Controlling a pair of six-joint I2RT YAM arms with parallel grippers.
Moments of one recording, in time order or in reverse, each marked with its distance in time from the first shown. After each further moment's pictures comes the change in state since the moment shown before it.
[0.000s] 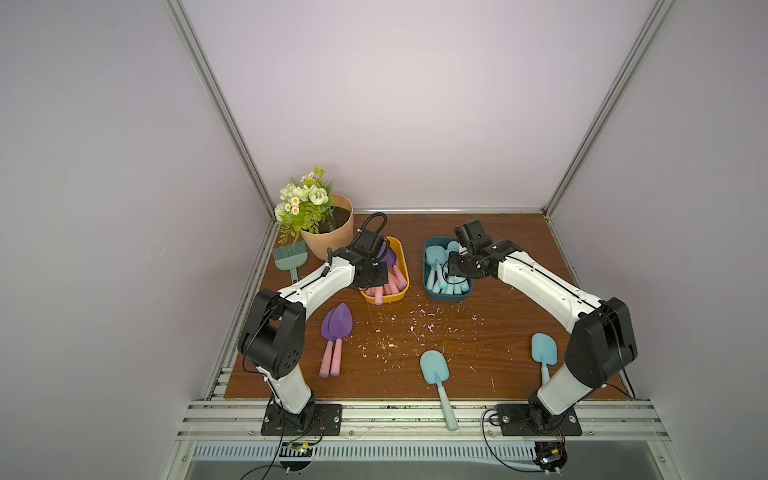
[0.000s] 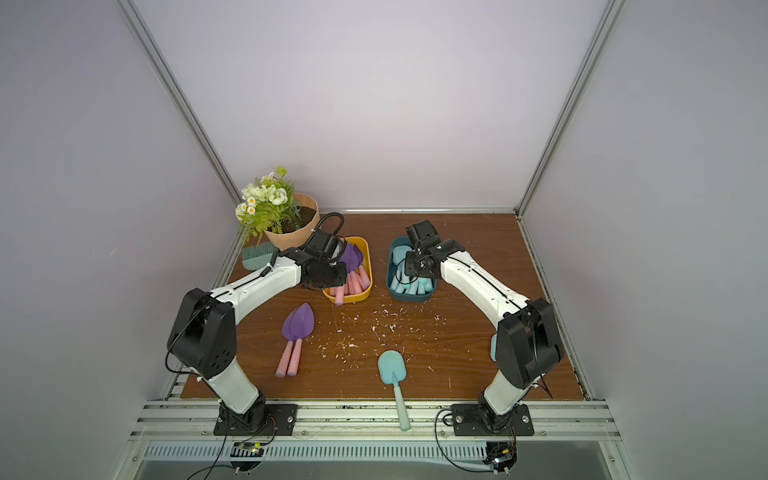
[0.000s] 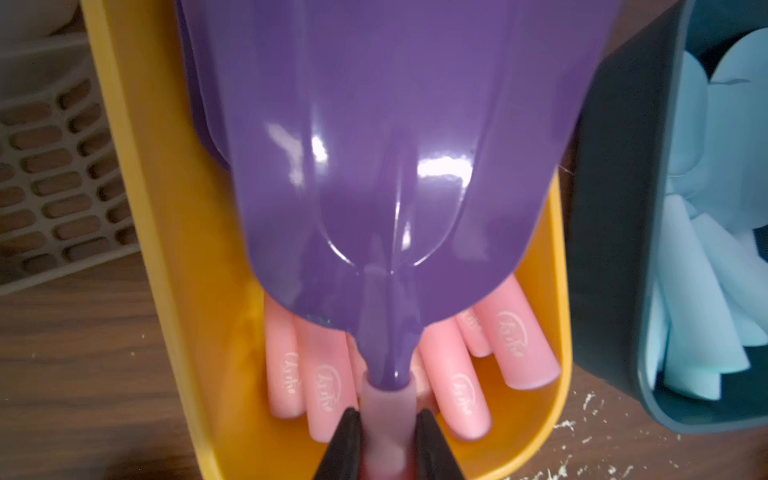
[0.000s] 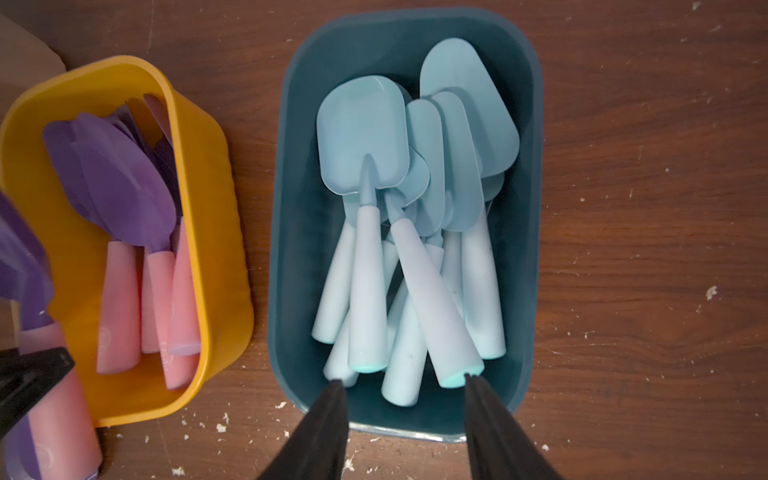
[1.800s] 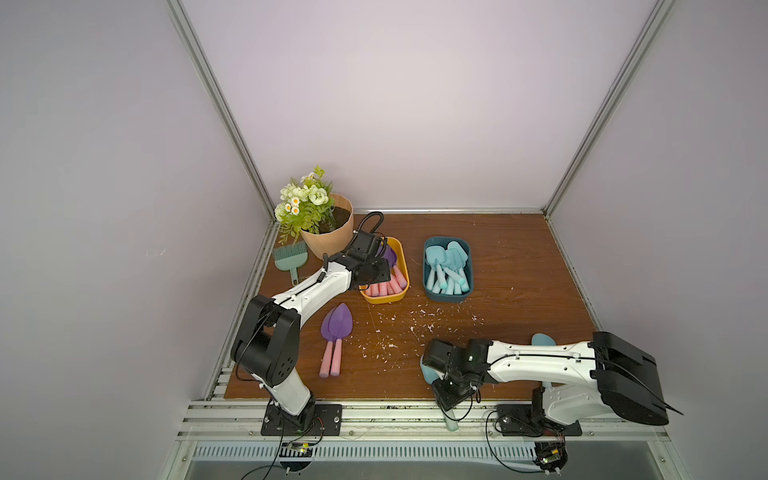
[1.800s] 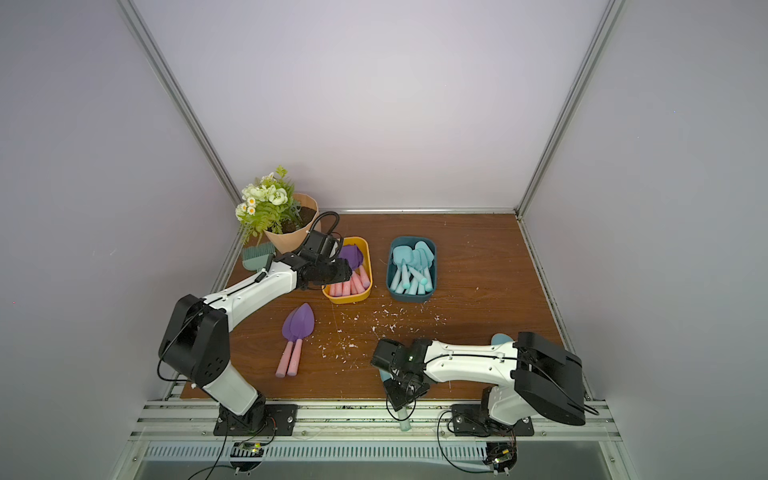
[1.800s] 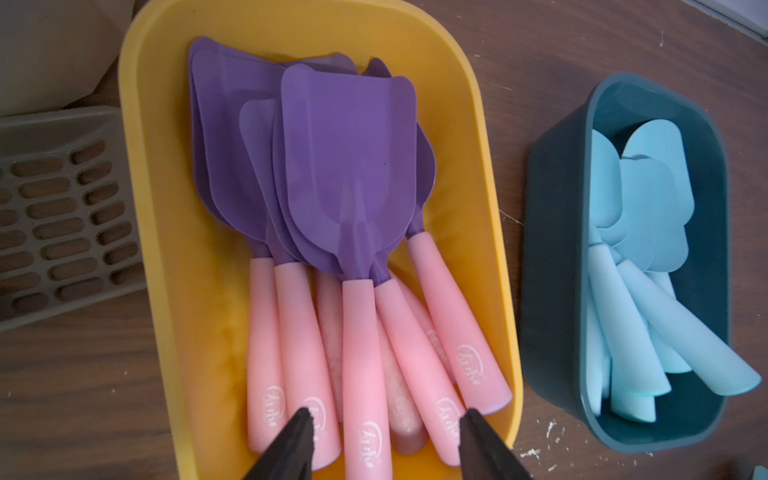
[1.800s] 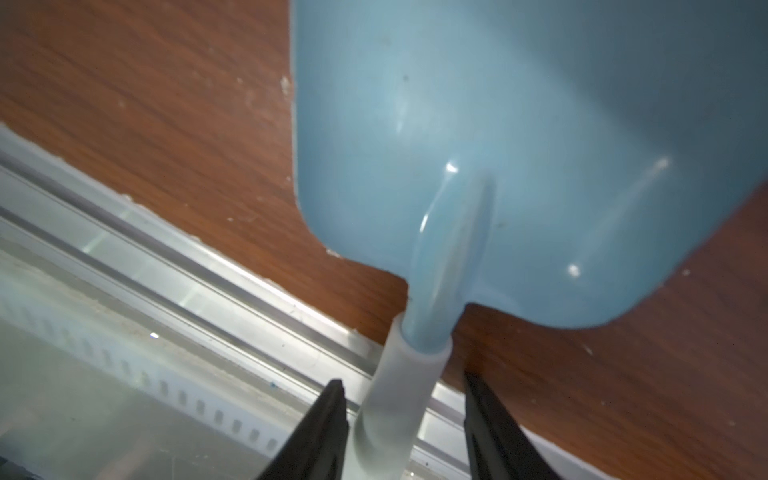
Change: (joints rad) left arm 0.009 -0.069 -0.064 0.131 -0.017 -0.034; right arm 0.743 -0.217 -0.631 0.028 -0.344 0.252
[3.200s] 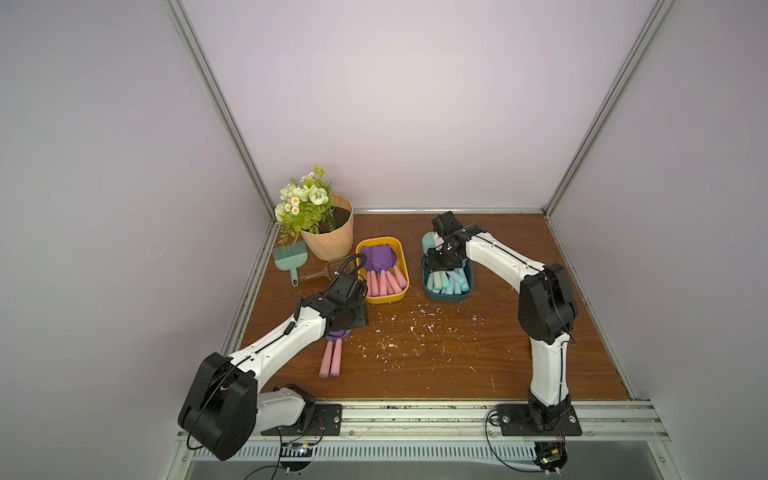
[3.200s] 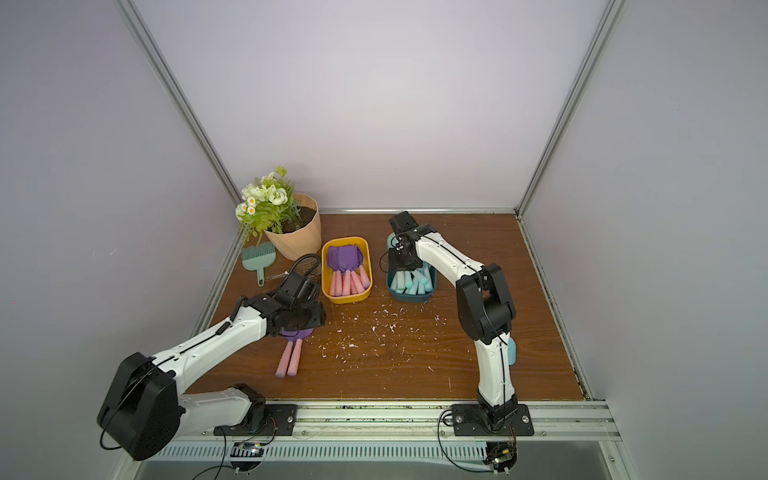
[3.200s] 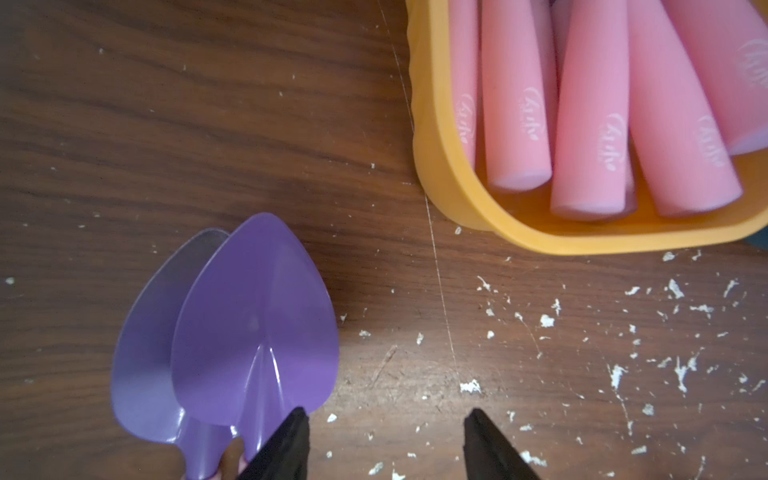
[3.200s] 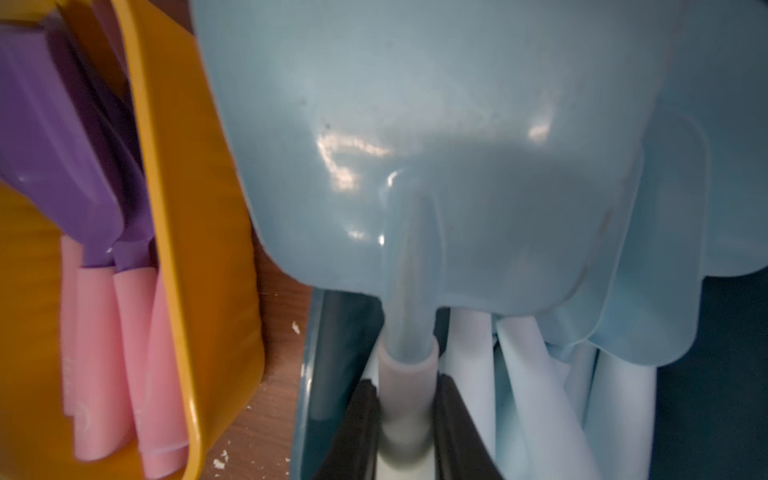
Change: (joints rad) left arm -0.031 -0.405 -0.444 -0.159 -0.084 -0.067; right arm -0.750 0.630 0.985 -0.111 0.166 -0.380
